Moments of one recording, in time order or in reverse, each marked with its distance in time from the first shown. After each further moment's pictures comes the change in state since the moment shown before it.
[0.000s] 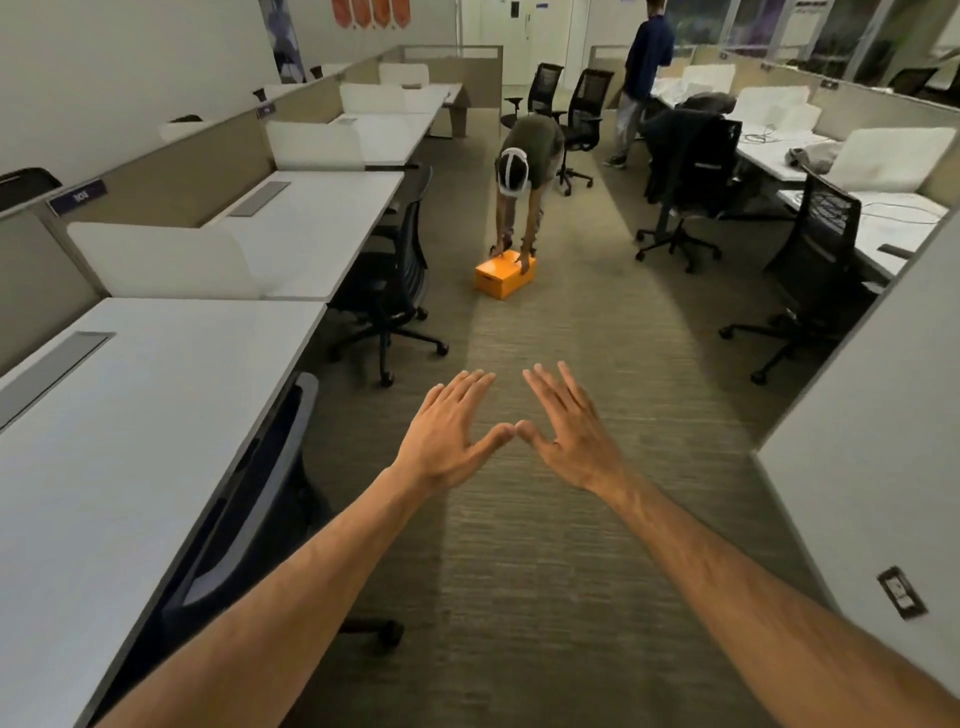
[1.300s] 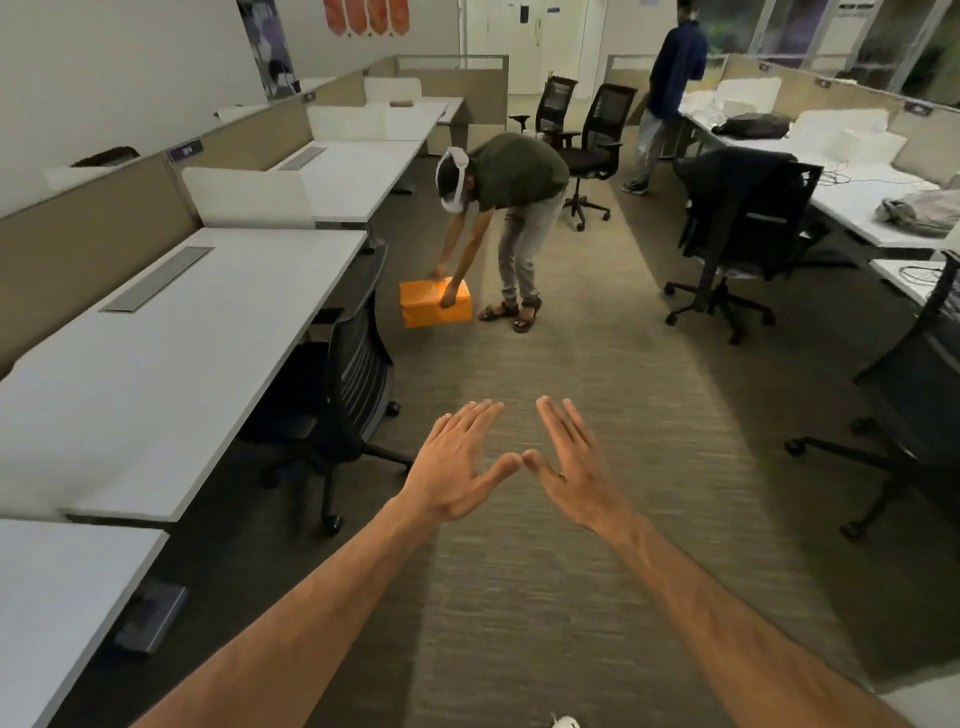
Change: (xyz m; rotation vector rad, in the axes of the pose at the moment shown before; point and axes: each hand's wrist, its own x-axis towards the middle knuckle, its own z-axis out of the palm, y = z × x) left_hand 0.727 -0.291 0.140 -0.031 -0.070 -0.054; right_hand 0.663 0.434 0.060 0.158 -0.006 0.082
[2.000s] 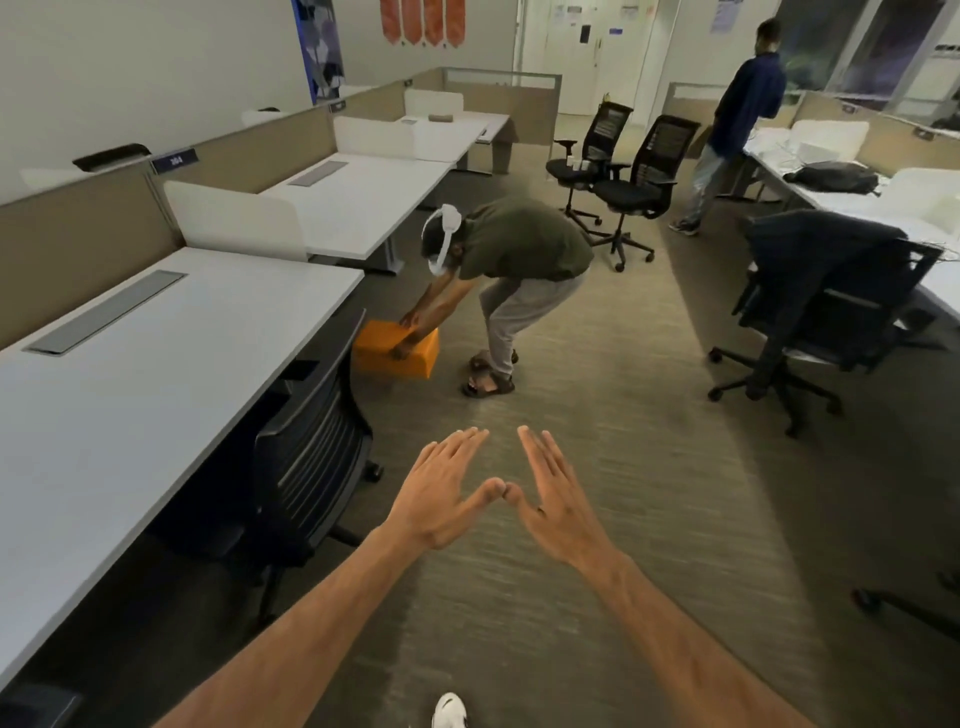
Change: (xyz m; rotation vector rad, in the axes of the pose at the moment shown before) left_hand 0.370 -0.142 0.049 -0.035 0.041 -0.148; right_hand 0.367 0.176 -0.005 0.043 -0.179 -0.059
